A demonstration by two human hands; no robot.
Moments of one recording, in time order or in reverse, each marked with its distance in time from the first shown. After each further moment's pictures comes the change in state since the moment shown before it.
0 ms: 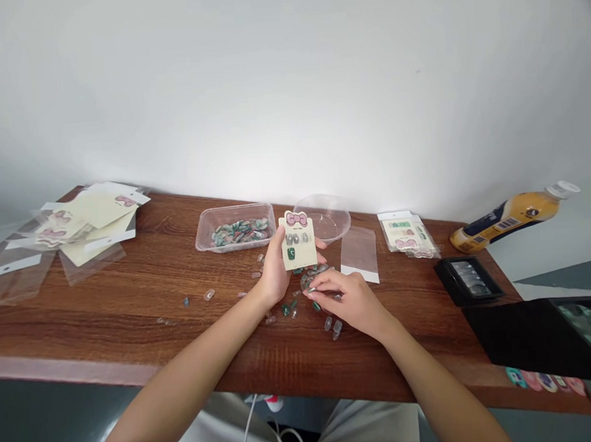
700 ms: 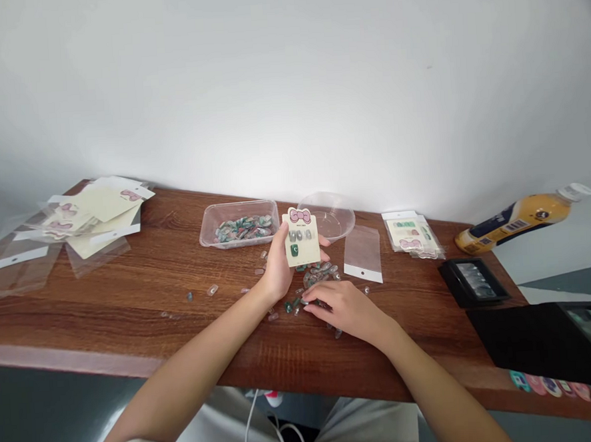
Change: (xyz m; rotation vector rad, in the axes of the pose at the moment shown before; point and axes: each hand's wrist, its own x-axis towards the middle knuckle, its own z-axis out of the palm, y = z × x) left_hand -0.001 0.003 -0.001 0.007 -0.015 0.015; right_hand 0.000 0.011 0.011 -0.499 -0.177 -0.243
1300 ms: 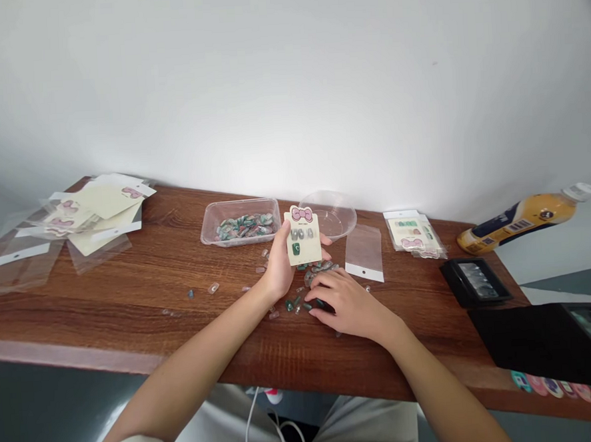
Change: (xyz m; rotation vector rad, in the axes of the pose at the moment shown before) left_hand 0.002 -0.002 -0.002 -0.021 -0.029 0.004; right_hand 0.002 -0.003 -0.011 -0.126 -0.122 0.028
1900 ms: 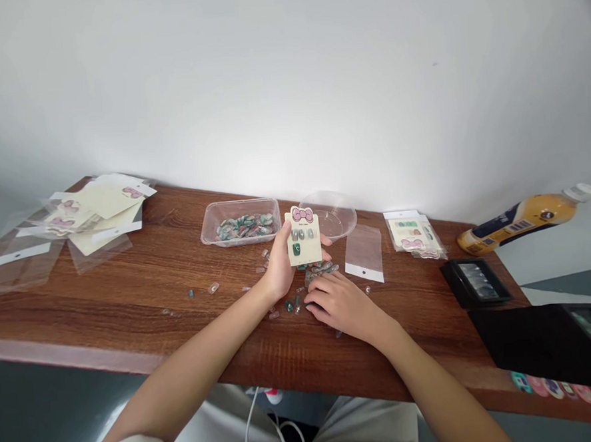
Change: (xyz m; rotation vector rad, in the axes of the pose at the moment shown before) left_hand 0.001 -0.001 -0.002 0.027 0.000 -0.004; right_hand 0.003 0.002 0.013 -0.180 0.064 -0.120
